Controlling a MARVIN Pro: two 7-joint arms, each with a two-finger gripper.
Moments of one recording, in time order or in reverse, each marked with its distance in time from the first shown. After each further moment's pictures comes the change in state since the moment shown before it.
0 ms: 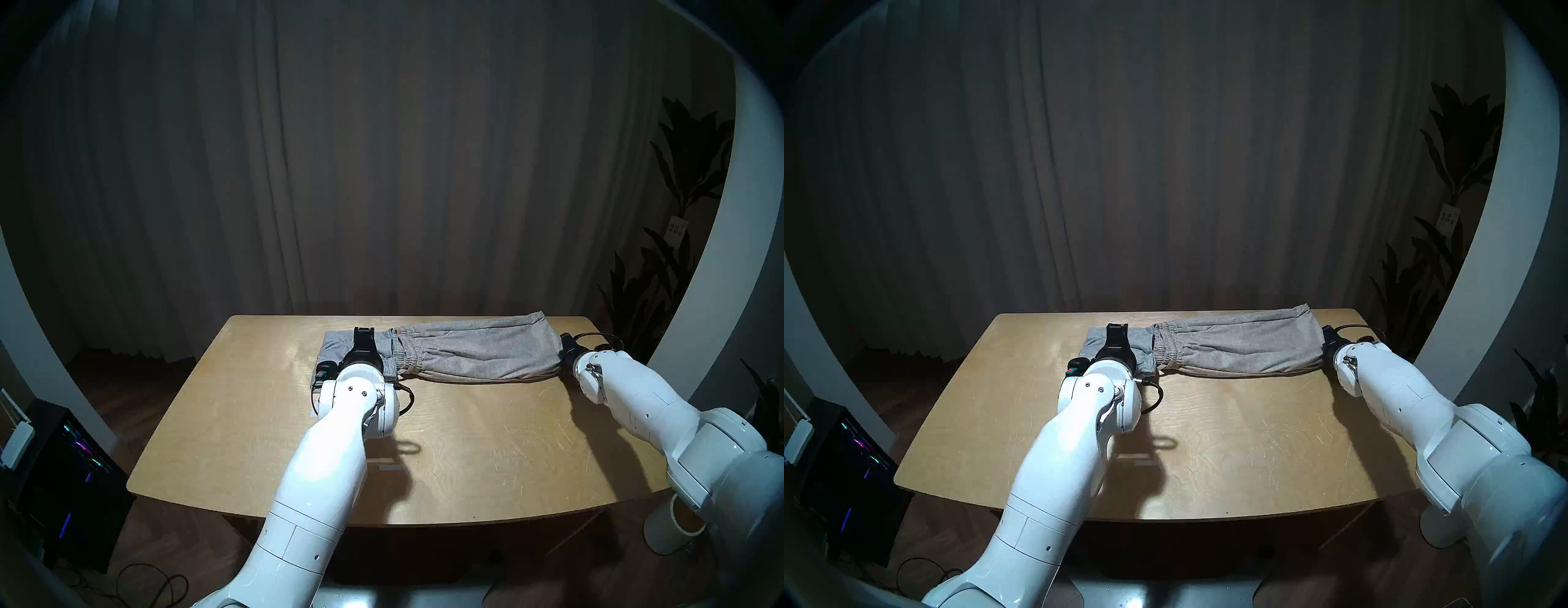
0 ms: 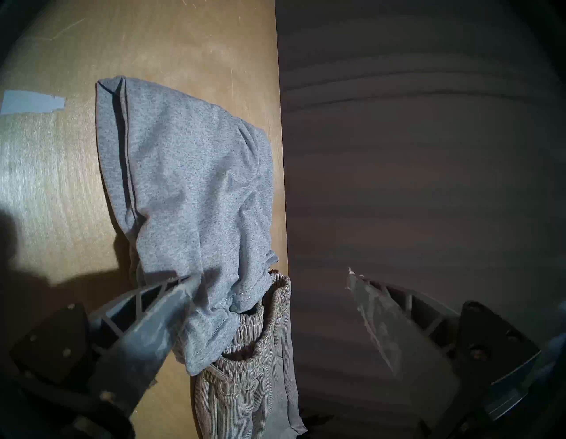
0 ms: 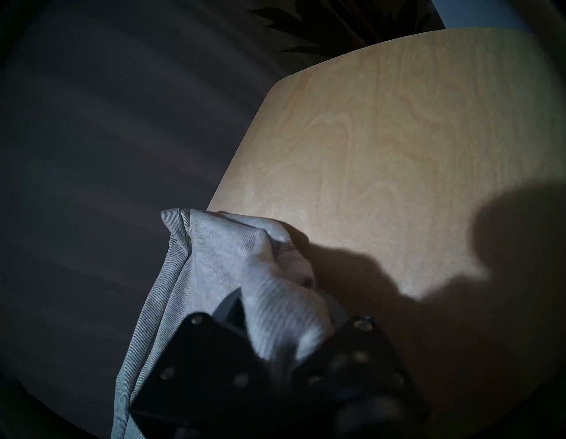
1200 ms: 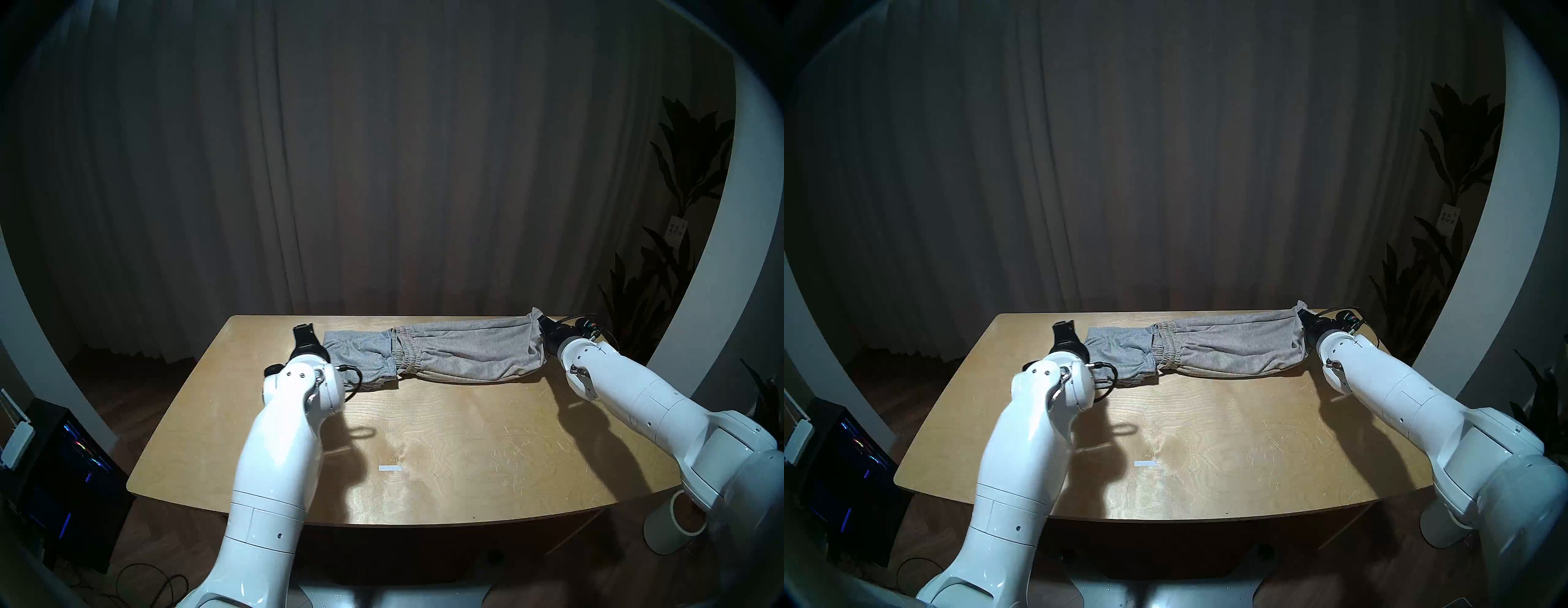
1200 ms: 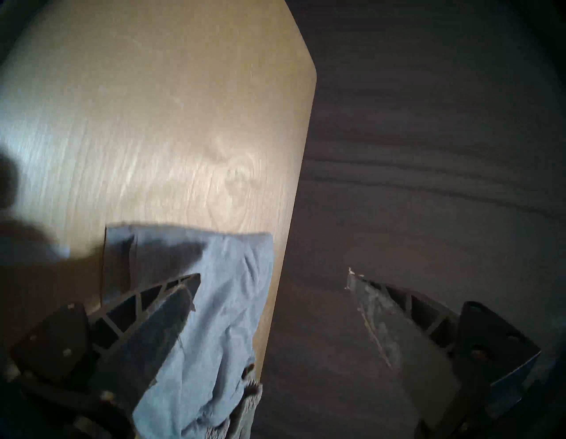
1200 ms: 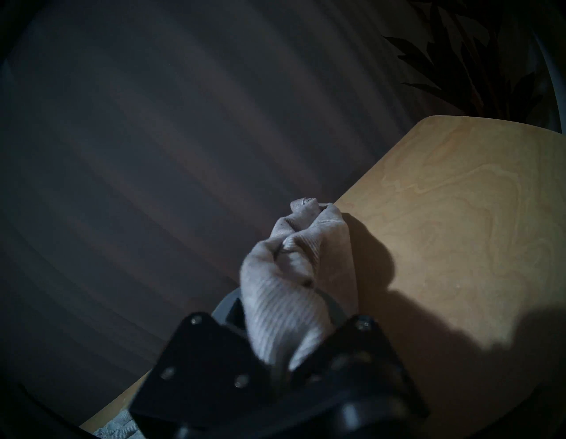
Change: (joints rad) left arm -0.011 0.041 -0.264 -0.012 -0.137 -0.071 0.009; right arm -0.003 0.067 -0.083 -0.238 -0.189 -0.130 0.093
